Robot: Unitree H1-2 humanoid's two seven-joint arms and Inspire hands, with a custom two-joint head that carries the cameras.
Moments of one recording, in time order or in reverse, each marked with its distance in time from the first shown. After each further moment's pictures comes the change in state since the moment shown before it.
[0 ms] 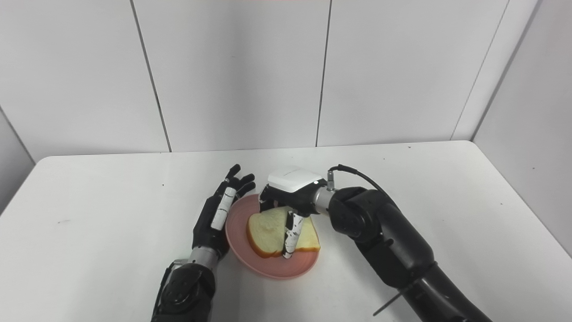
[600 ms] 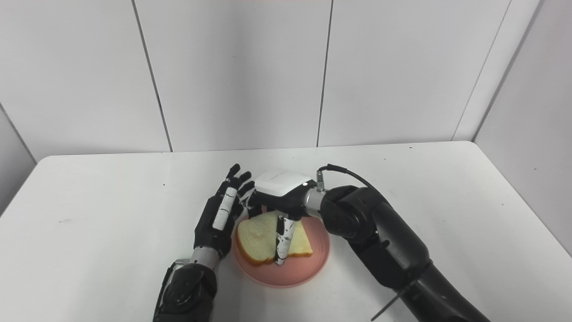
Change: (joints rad) left arm -0.006 -0.003 -0.003 0.019 0.002 -0.022 0.002; right arm -0.017 0.016 0.021 -0.073 0.005 0.005 0.075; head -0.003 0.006
